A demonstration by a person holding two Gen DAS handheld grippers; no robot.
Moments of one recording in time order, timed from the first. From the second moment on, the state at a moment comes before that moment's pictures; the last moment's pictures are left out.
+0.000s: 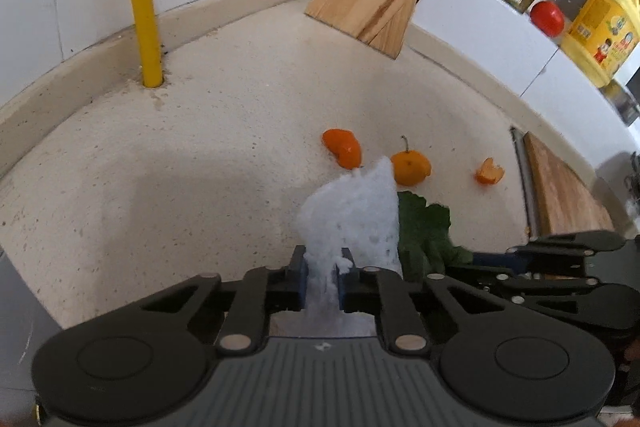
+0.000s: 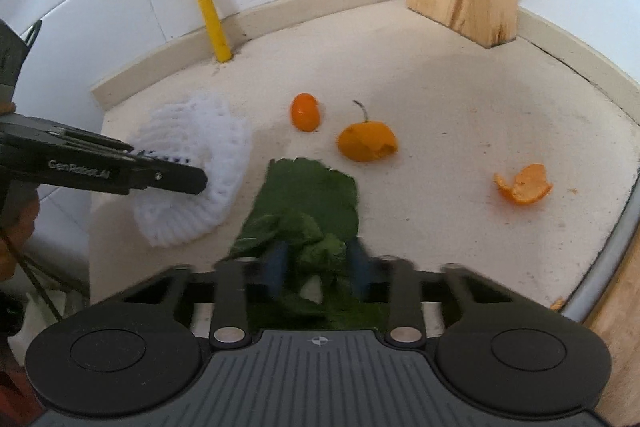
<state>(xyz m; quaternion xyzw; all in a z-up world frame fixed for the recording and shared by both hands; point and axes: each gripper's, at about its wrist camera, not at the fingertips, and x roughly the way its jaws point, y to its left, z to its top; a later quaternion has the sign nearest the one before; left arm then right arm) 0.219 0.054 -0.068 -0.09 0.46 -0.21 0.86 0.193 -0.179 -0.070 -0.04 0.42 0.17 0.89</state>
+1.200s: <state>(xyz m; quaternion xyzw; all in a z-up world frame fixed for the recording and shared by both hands) 0.071 0.236 -0.009 -0.23 0.33 -0.06 0.91 0.149 -0.054 -0.004 0.08 0.37 0.36 0.86</state>
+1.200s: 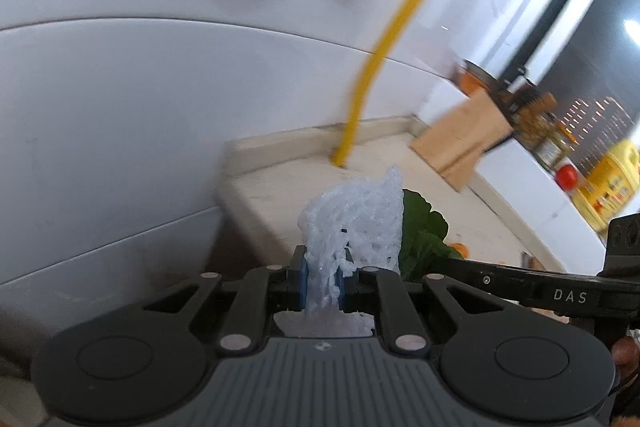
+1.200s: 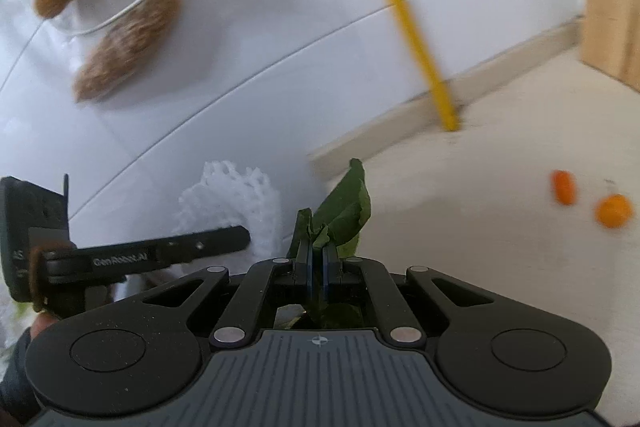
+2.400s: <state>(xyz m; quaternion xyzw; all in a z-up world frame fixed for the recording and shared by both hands) 0.056 0.302 -0.104 -0.23 0.42 0.11 0.87 0.171 0.098 -0.119 -0.01 0.49 0.39 0.78</state>
